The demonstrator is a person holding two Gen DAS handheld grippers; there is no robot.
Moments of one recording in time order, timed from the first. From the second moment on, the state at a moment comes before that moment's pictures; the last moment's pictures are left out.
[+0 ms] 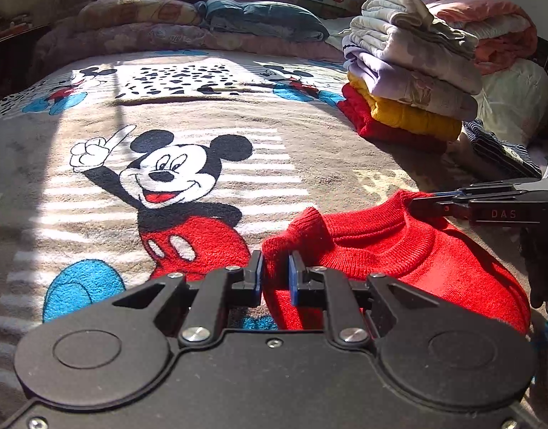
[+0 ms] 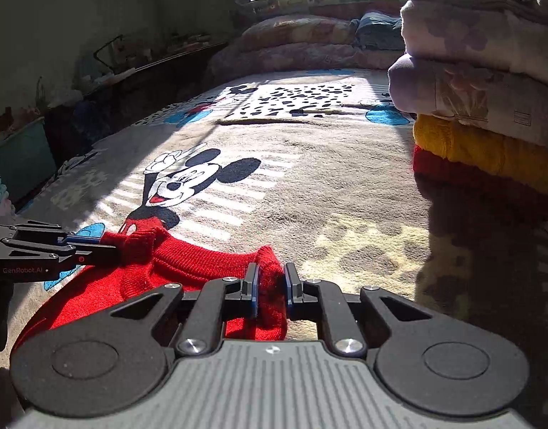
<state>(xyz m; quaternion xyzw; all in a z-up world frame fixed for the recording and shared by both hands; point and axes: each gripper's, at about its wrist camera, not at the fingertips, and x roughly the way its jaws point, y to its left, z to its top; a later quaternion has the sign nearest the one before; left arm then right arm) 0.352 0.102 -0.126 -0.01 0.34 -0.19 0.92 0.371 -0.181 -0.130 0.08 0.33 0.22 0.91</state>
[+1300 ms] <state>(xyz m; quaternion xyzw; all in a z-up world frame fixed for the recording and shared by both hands) 0.255 0.046 -0.149 0.09 0.23 -0.22 0.94 0.273 -0.140 -0.128 -0.06 0.22 0.22 0.95</state>
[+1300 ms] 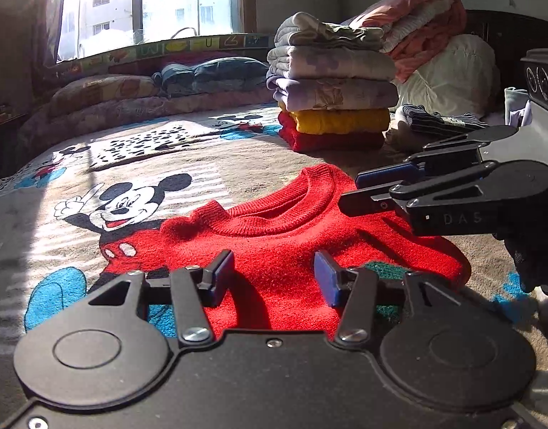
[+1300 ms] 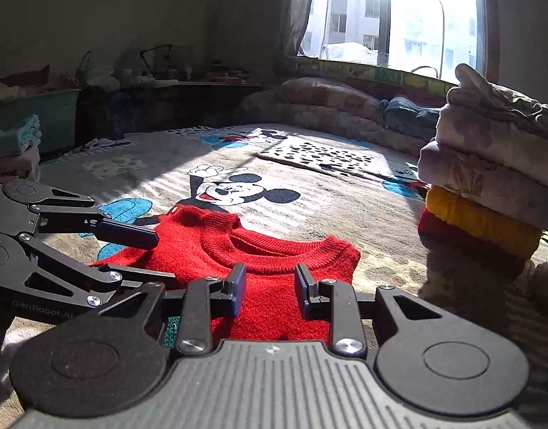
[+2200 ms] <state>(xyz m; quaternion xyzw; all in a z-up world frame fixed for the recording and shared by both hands) 0.227 0.054 -0.149 0.07 0.24 -0.27 0.93 0.331 -0.186 -0.143 0.10 0.31 0.20 0.93</state>
